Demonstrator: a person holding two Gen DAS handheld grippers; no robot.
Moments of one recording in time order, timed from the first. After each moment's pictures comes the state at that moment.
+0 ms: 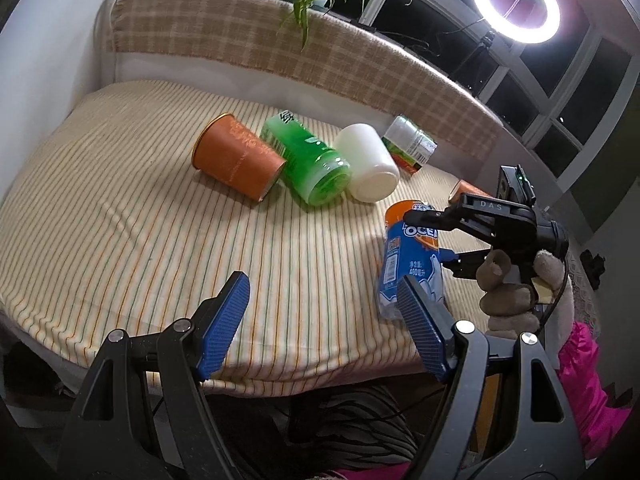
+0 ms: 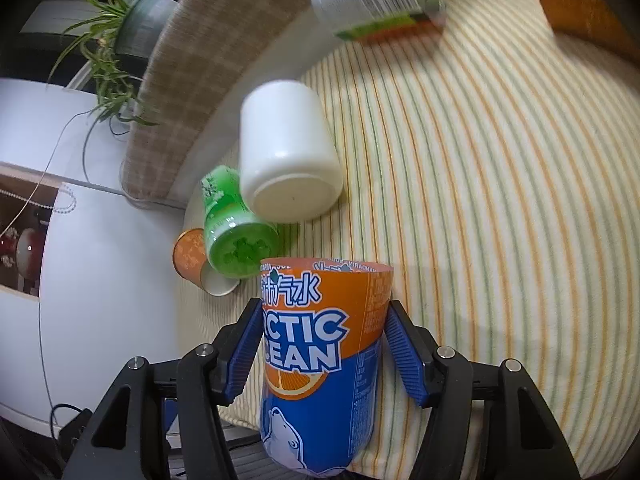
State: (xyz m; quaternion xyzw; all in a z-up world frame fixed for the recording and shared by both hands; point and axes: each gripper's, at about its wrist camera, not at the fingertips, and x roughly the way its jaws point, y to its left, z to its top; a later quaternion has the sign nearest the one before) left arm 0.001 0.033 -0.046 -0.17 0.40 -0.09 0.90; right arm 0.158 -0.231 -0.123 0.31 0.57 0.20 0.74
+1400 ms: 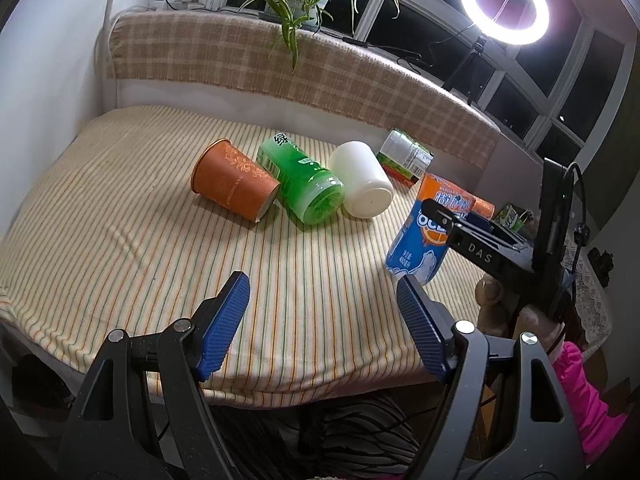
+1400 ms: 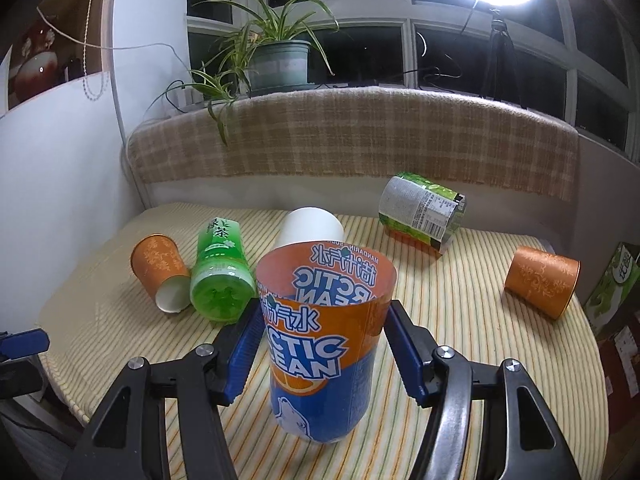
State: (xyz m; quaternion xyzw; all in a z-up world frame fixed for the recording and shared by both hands) left arm -0.001 0.025 -0.032 -0.15 0.37 -0.08 0.91; right arm 0.103 -0.192 -0.054 -0.01 0.33 0.15 0.93
